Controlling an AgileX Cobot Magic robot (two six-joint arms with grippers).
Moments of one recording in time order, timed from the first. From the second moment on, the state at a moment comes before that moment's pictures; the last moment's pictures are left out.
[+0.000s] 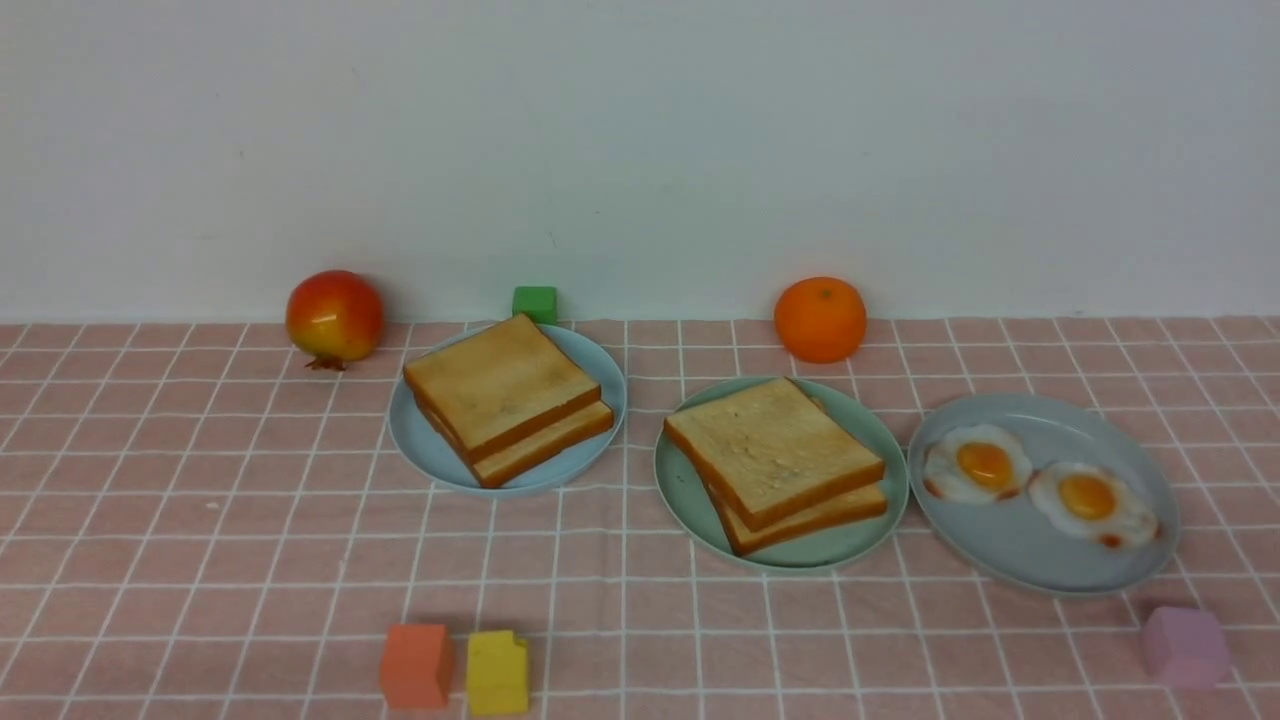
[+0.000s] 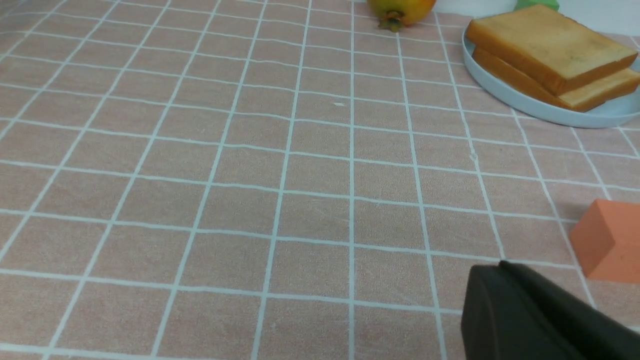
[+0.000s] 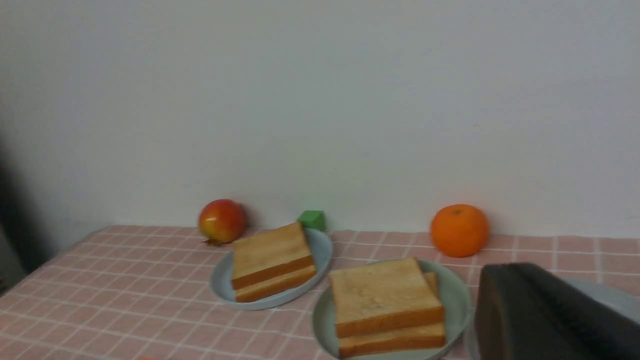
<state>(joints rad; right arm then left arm) 0.48 0.01 -0.36 -0.22 0.41 0.34 -0.06 -0.01 0.02 0.12 0.36 -0.33</state>
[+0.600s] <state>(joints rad) 0.06 -0.01 0.01 -0.12 0.35 0.22 -0.06 -0.01 0.02 0.12 0.36 -0.33</state>
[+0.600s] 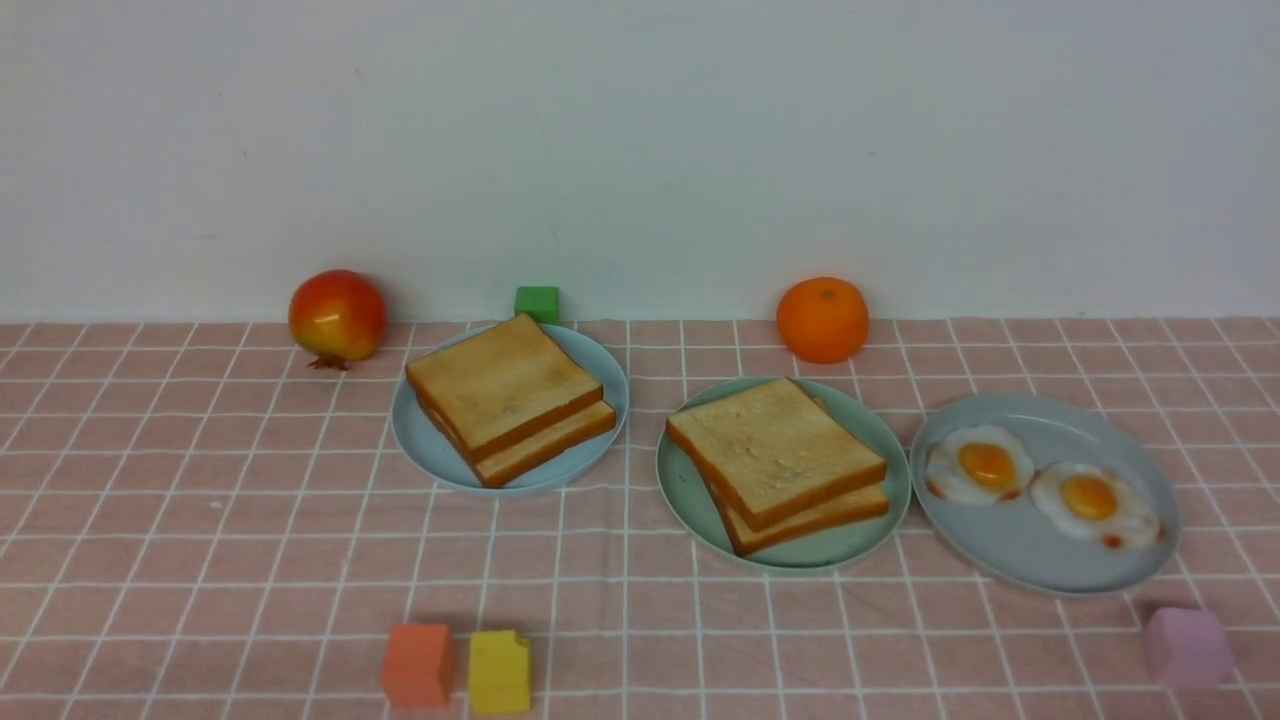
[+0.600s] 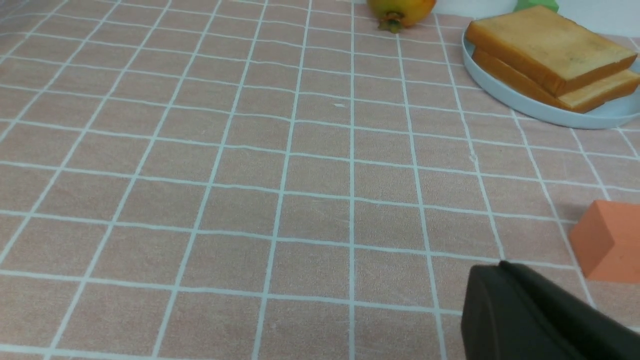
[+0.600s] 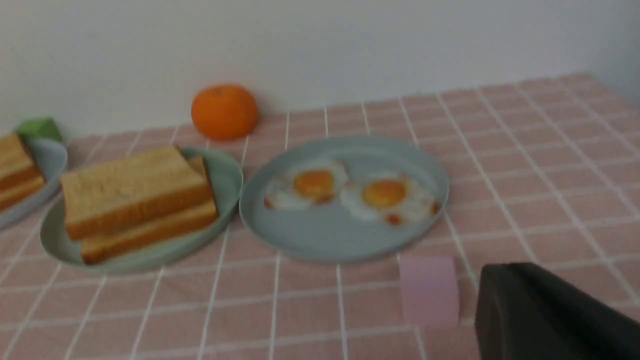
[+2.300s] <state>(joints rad) 0.09 -0.01 0.02 0.00 0.40 0.16 -0.06 -0.01 0.02 0.12 0.36 -0.33</state>
